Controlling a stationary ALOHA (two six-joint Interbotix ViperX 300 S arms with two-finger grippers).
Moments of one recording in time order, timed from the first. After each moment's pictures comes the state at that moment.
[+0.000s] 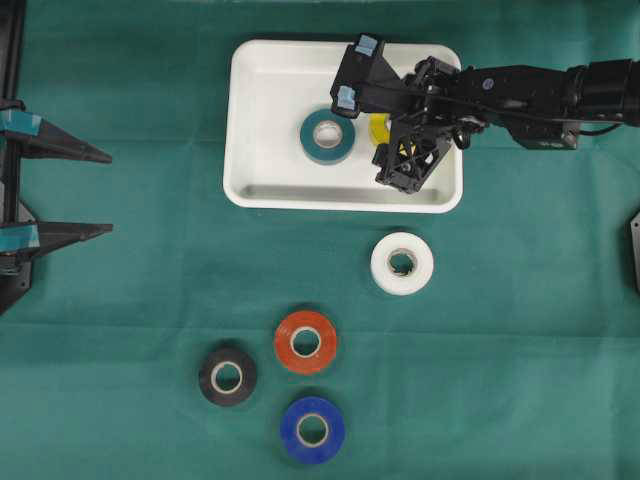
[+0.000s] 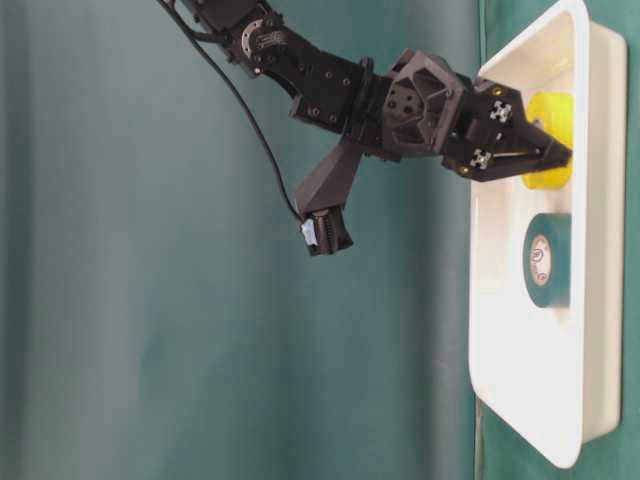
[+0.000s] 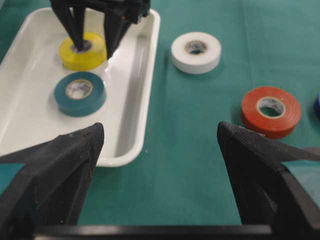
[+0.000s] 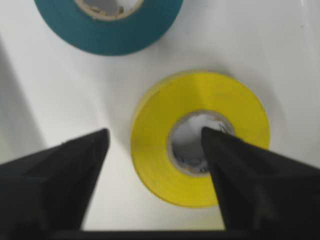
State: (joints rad) left arm 0.09 -1.13 1.19 -0.01 0.25 0.08; right arm -0.33 0.20 0.45 -0.16 0.52 0.30
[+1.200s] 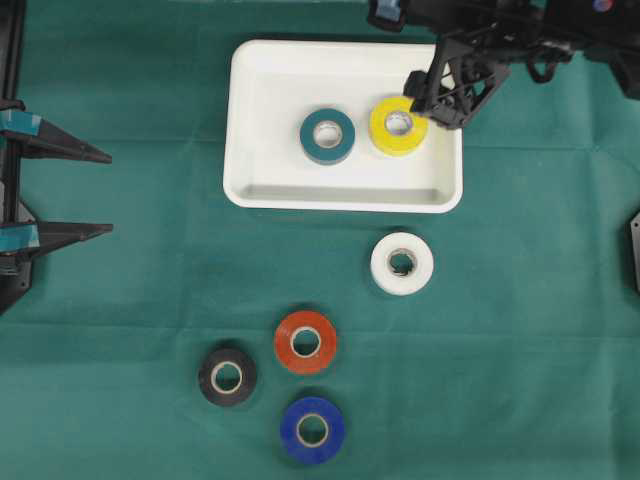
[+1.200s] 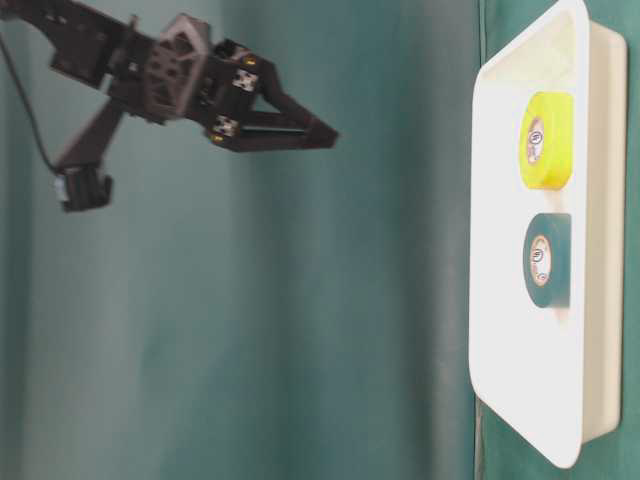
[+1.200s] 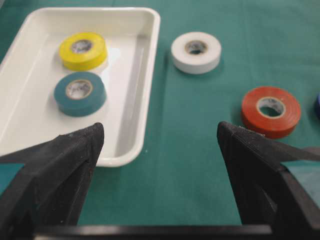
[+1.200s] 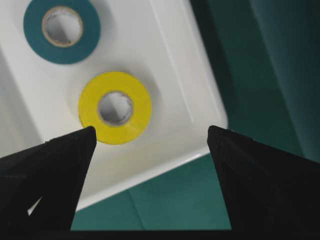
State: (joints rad) left arm 0.09 -1.13 1.19 -0.01 0.25 0.08; right arm -0.33 -0.13 0.28 -0.27 0.92 0.30
